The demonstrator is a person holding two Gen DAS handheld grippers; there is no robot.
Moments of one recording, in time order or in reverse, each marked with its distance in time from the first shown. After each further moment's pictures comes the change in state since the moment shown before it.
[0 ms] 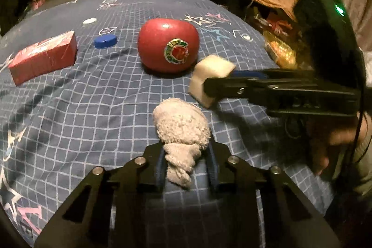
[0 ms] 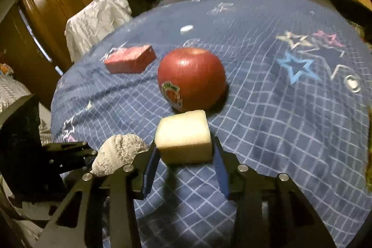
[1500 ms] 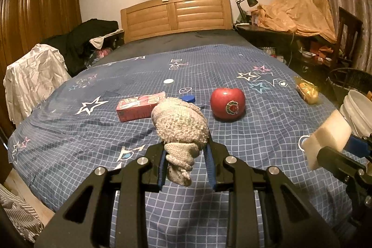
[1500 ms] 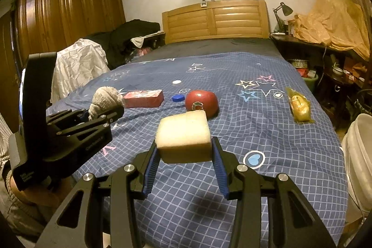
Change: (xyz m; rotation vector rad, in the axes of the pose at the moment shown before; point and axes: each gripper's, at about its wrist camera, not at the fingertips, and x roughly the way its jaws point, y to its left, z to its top) left arm -0.137 -0.025 -0.015 0.055 -0.307 0.449; right arm -0.155 0.147 -0.112 0.021 -0.375 -0.284
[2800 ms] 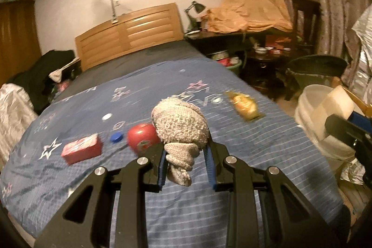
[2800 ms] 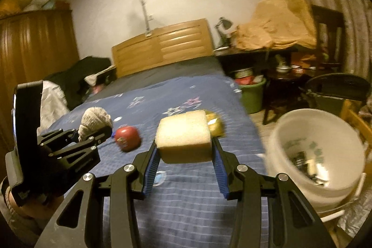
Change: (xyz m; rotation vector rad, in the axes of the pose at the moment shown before) left arm -0.006 -0.142 0.046 0.199 -0.078 -0.205; right arm -0.090 -0.124 0.002 0.206 -0.186 -0.269
